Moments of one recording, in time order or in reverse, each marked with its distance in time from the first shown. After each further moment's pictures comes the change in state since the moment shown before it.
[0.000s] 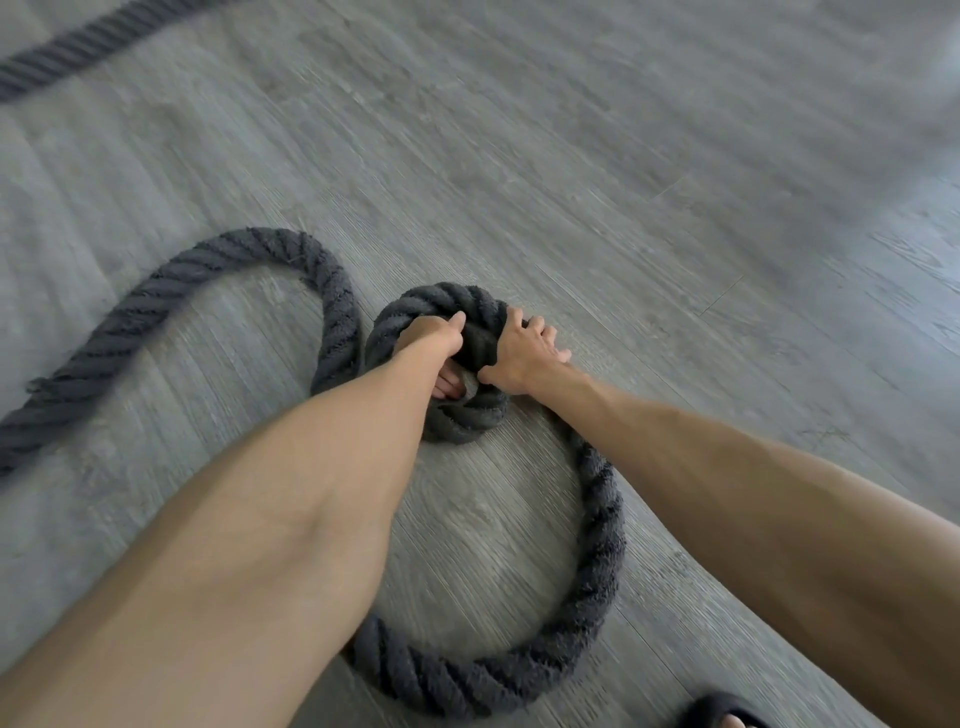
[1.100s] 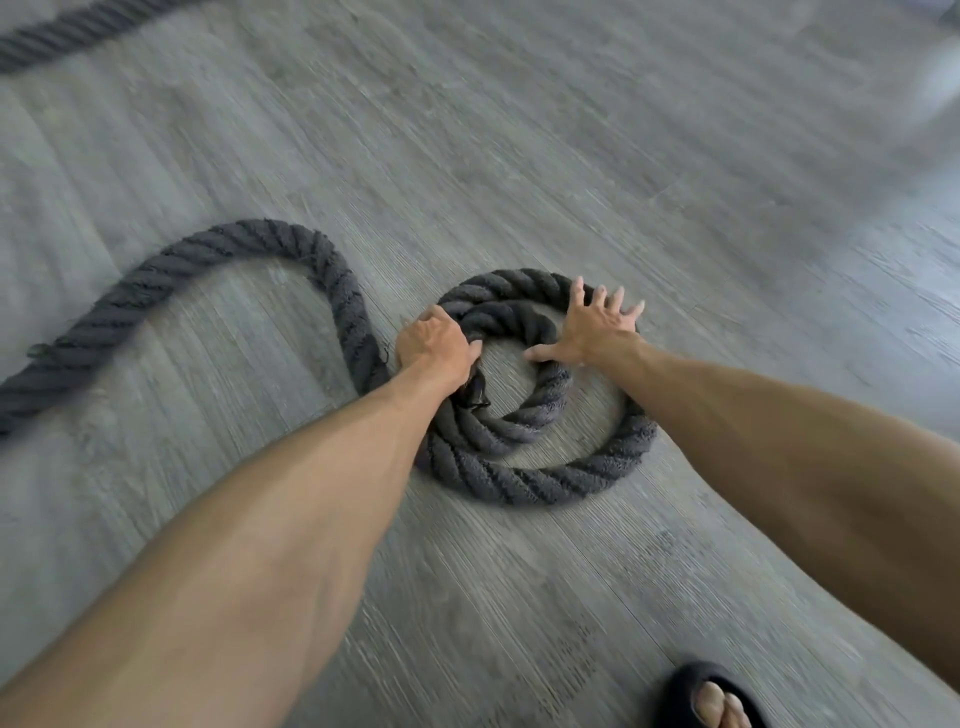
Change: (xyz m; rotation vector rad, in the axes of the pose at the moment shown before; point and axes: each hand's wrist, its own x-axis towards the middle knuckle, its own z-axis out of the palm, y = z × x) left_hand -0.018 -0.035 0.021 0.819 0.501 0.437; right_hand 0.007 0.063 -0.035 -0.326 0.077 0.110
